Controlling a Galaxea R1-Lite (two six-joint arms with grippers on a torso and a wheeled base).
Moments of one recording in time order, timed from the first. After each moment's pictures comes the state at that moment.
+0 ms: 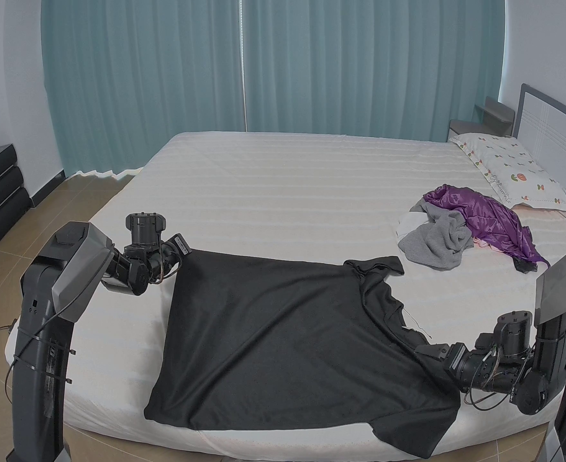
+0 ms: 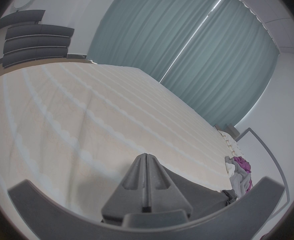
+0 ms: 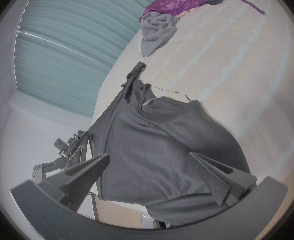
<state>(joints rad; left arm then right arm) -0.08 2.64 -1.65 -0.56 -0.02 -0.63 0.18 2.25 -0.04 -1.55 0.28 0.89</state>
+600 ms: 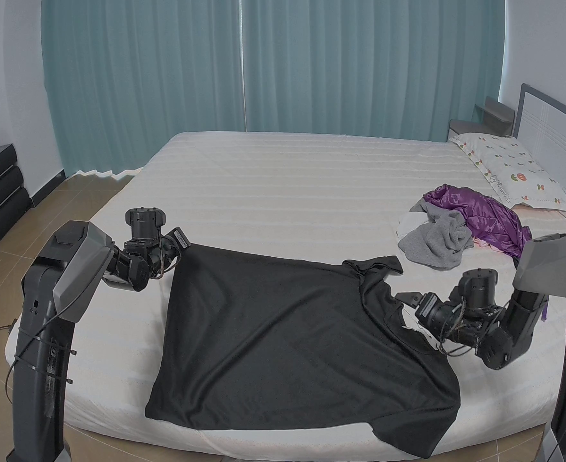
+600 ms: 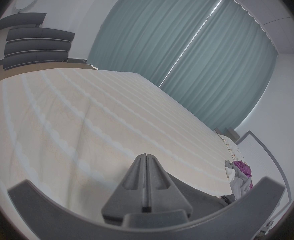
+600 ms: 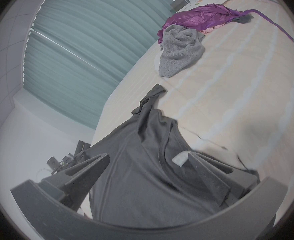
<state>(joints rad) -0.07 2.65 -1.70 -0.56 0.01 -0.62 0.21 2.30 -0.57 -1.22 0.15 0.86</state>
